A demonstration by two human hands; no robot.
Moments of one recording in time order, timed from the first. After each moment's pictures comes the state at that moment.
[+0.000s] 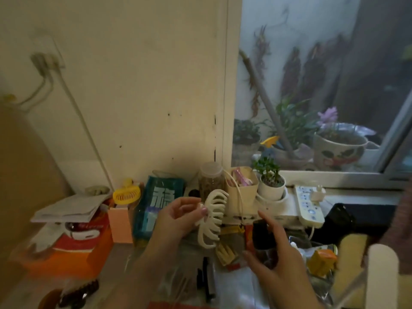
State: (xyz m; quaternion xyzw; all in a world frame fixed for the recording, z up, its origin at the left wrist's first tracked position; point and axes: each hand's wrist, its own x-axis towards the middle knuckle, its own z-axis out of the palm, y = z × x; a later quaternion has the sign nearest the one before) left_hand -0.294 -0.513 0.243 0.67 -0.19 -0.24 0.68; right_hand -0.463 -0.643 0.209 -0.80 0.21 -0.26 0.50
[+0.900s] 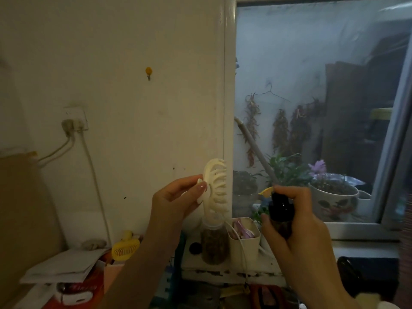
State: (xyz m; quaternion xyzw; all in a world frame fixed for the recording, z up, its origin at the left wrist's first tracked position) left_hand -0.285 -0.519 0.378 0.52 -0.33 -0.10 0.78; right_hand -0.450 -0.638 0.358 -0.81 0.14 -0.50 0.25
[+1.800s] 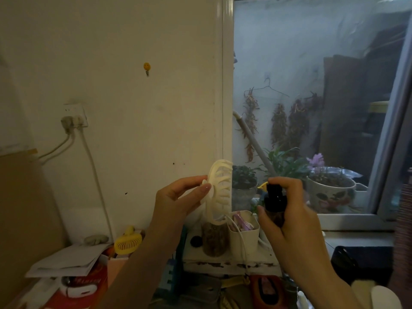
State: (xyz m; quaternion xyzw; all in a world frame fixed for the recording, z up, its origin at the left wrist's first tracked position) left_hand -0.292 -0.512 0.373 0.54 -0.37 -0.10 0.75; right_hand -0.445 -0.636 0.354 -0.82 0.12 -0.51 0.23
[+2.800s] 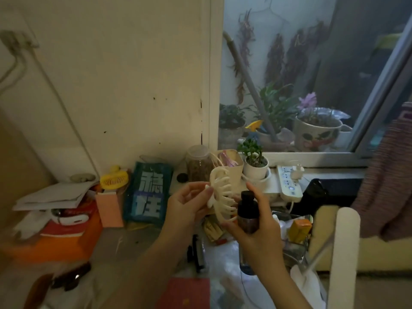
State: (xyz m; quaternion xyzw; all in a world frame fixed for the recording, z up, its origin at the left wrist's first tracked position) left_hand -0.337 -0.530 0.244 0.56 -0.20 -0.28 0.76; right_hand -0.457 -0.622 0.210 -0.76 0.18 -0.42 0.46
